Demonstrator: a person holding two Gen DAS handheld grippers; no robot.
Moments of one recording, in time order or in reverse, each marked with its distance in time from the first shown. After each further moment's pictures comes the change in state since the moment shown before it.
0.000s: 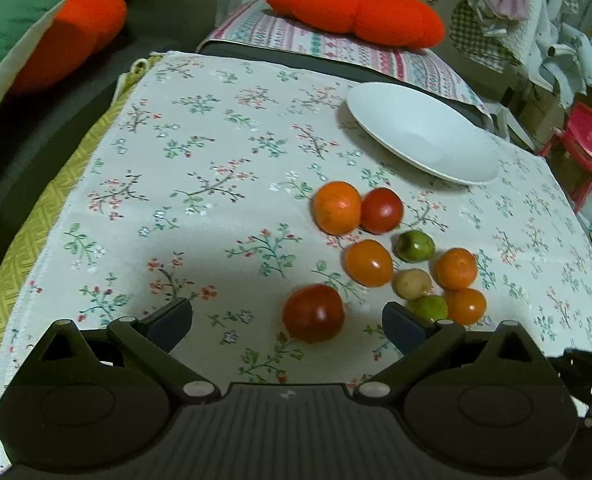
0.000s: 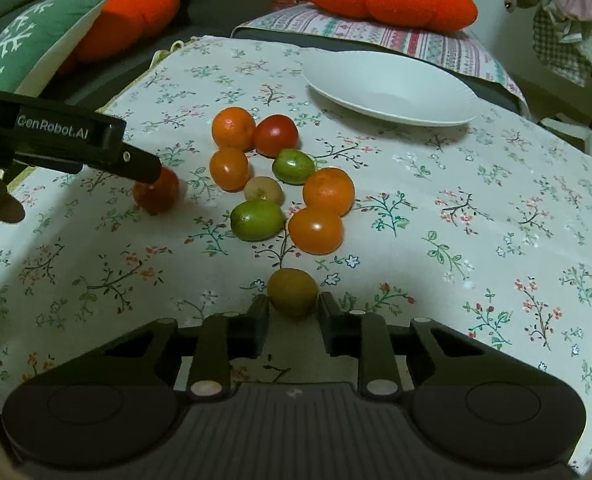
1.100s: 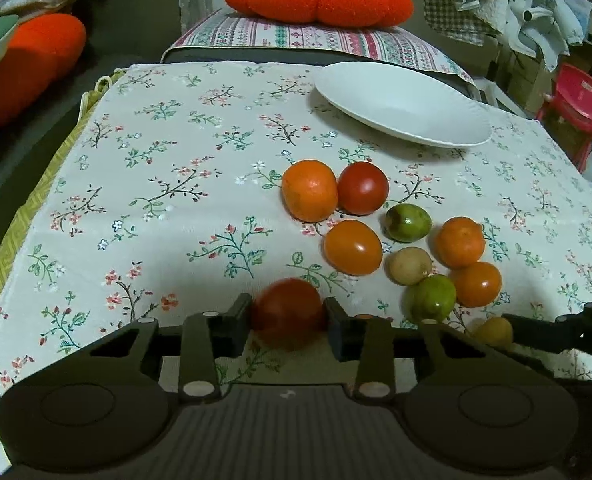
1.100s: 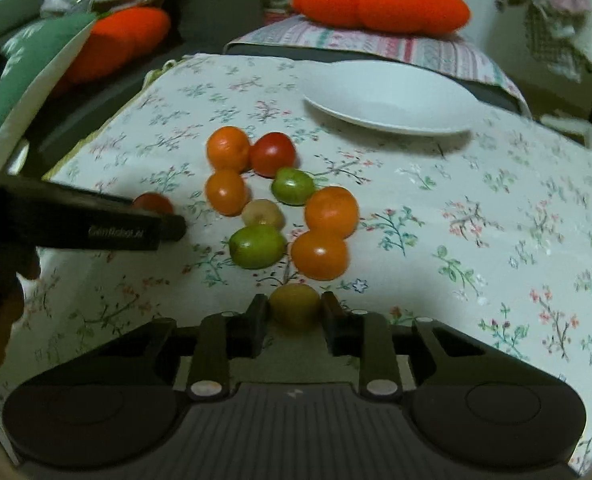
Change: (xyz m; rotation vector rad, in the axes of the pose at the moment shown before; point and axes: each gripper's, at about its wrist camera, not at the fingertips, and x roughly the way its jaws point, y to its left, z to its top) left arm 0.028 -0.023 -0.013 0.122 -0.037 0.027; right arm 0.008 0.001 0.005 0.033 -0.051 0.013
